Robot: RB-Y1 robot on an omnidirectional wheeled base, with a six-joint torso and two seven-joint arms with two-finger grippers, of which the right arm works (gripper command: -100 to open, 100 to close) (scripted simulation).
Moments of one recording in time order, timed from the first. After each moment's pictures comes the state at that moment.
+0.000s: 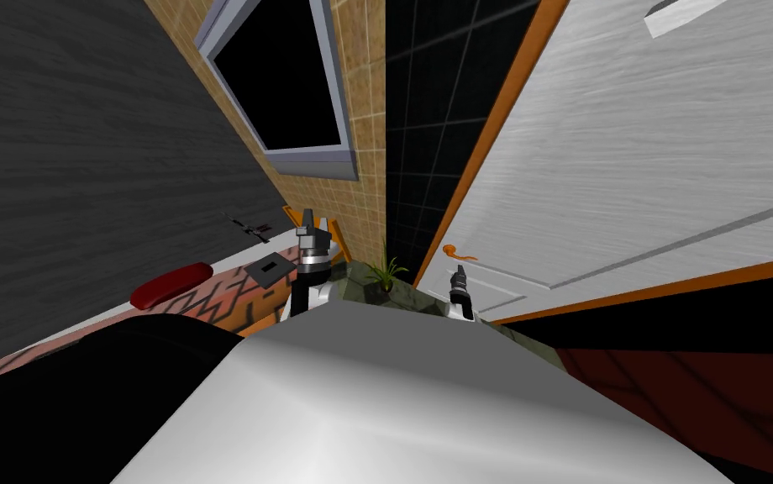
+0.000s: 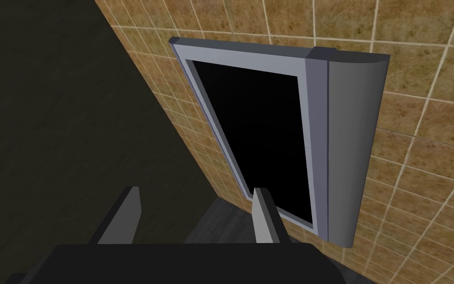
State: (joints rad) arm -0.03 -0.12 -0.29 -0.95 -0.05 -0.56 0.04
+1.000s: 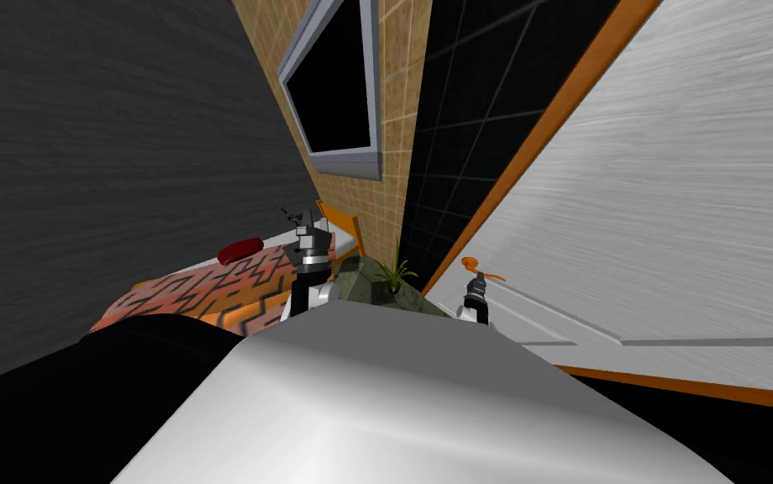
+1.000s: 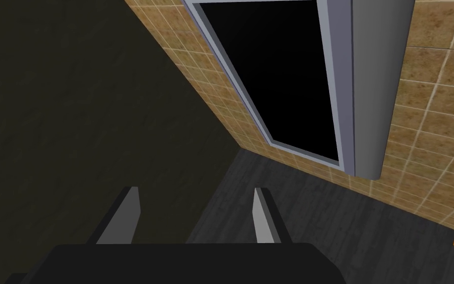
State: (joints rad) arm -0.07 -0.18 -0.46 -0.83 -0.11 -0.59 0.08
